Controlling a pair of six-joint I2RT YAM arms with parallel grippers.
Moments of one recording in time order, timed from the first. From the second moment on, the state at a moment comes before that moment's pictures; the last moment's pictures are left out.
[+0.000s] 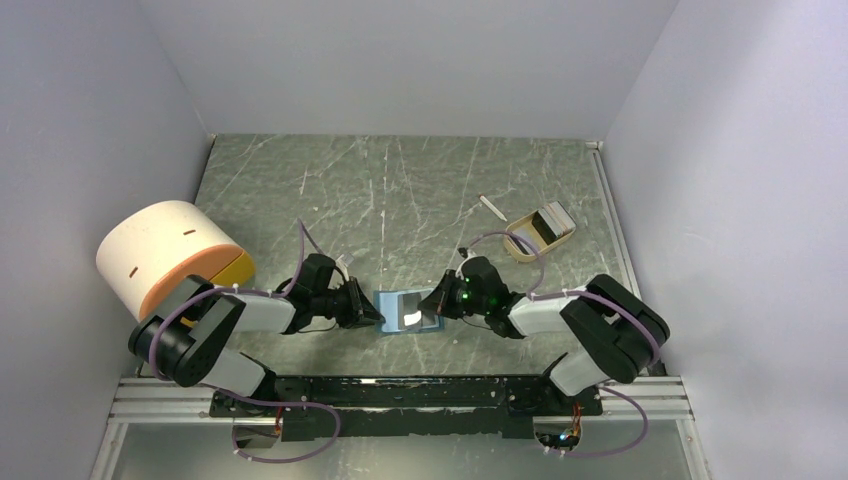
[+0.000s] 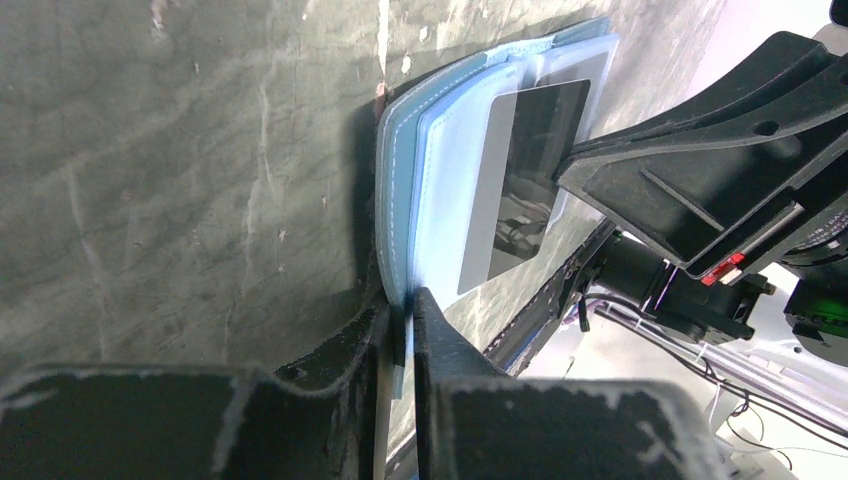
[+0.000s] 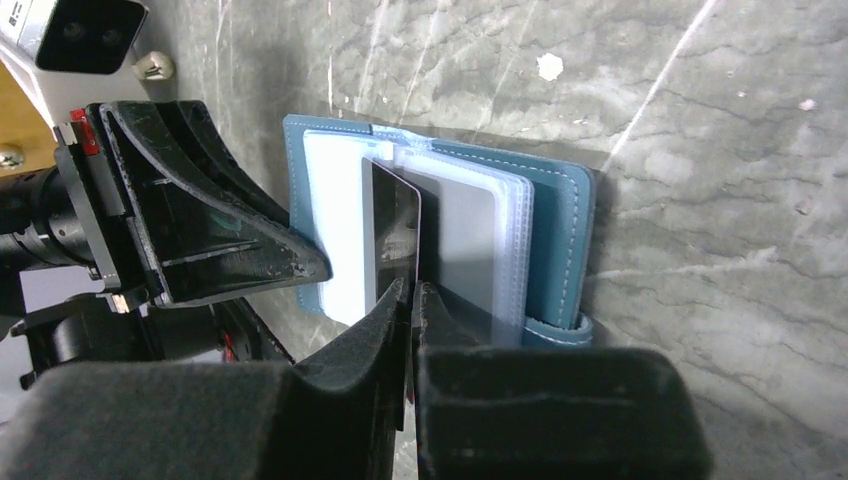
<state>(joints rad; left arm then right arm) -0.53 1.46 0.30 0.37 0.54 -0.97 0.72 1.48 0.36 0.52 -0.24 0.97</state>
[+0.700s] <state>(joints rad) -0.54 1.44 0.30 0.42 0.58 -0.99 0.79 1.49 0.47 0.37 -0.16 0.91</state>
